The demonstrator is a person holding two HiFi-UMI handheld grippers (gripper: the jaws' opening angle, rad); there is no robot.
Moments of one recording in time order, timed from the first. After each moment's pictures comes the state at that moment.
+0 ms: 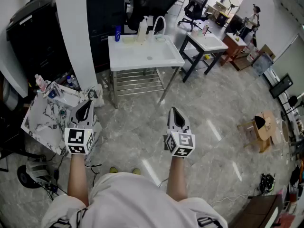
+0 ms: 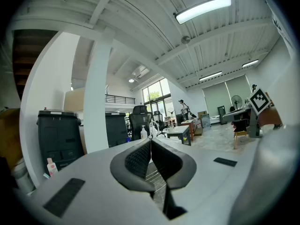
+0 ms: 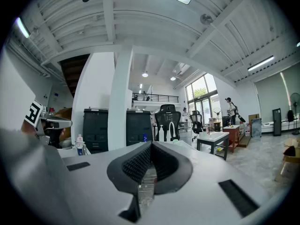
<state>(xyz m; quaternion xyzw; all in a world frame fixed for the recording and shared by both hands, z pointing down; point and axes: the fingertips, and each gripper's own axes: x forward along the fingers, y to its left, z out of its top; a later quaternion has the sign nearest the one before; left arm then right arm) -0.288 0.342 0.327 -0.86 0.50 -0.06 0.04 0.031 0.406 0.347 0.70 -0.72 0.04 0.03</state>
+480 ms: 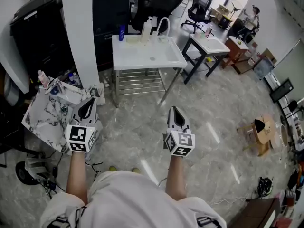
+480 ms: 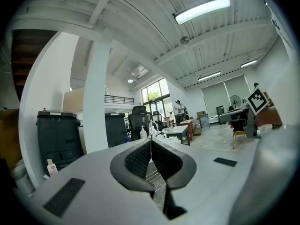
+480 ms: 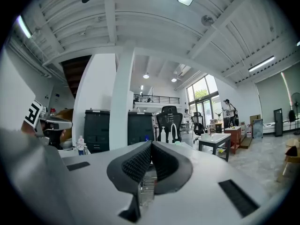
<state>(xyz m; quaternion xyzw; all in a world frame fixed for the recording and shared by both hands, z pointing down) -0.294 0.347 0.324 -0.87 0.49 -0.07 0.04 0.014 0.405 0.342 0.69 -0.72 0.03 0.02</state>
